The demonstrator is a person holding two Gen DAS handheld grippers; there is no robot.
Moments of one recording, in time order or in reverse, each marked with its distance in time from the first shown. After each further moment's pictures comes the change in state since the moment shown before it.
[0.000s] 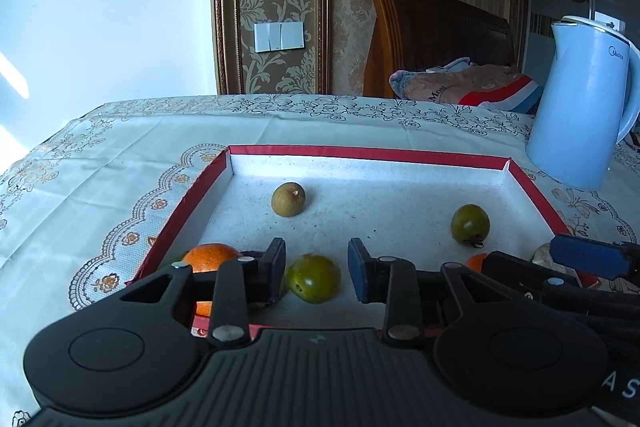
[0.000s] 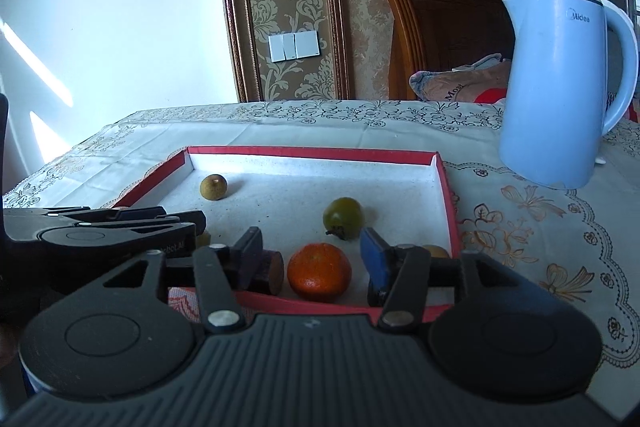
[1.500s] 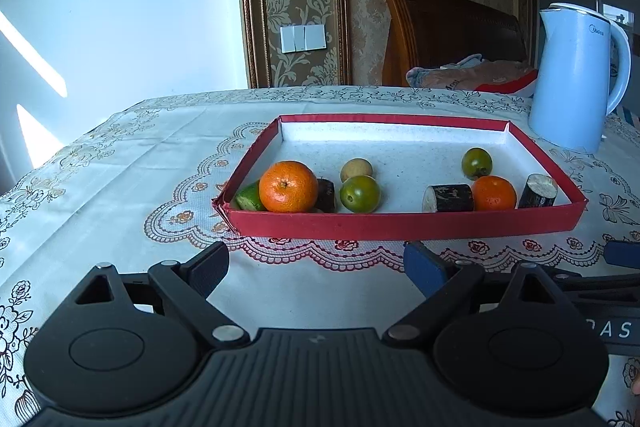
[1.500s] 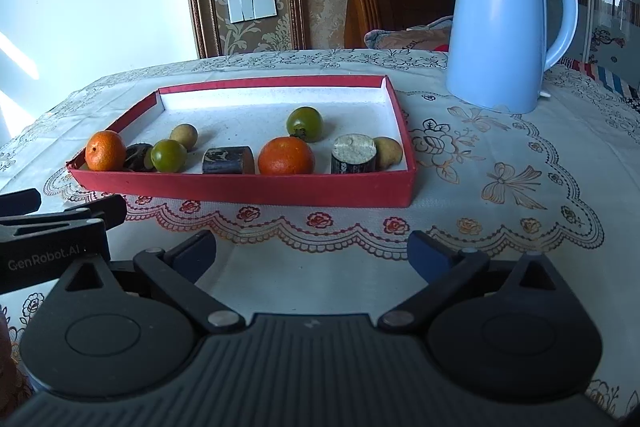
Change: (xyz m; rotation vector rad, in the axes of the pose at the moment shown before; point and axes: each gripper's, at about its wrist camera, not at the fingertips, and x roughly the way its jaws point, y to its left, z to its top) left arm -0.062 0.020 -0.051 0.022 -0.012 0.055; right arm -0.033 0.005 -0.050 0.051 0.106 -0.129
